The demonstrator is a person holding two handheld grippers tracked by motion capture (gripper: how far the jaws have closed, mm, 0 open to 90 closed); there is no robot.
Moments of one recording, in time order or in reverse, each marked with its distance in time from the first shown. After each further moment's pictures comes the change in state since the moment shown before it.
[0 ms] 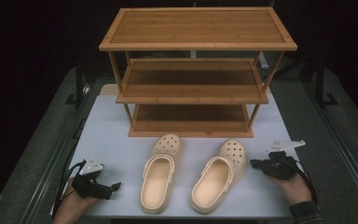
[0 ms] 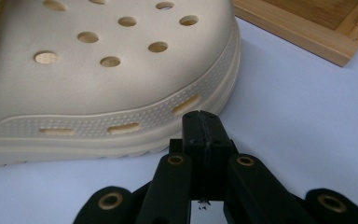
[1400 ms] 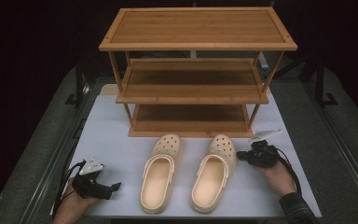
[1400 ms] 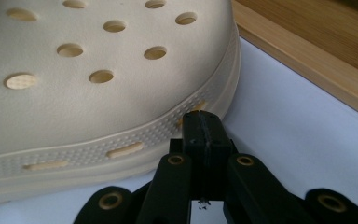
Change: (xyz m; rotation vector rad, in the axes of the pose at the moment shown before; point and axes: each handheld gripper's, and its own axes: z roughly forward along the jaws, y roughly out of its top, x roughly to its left) left arm 0.000 0.000 0.000 0.003 -0.001 -0.001; right arm 0.001 0.035 0.041 0.037 0.034 -0.054
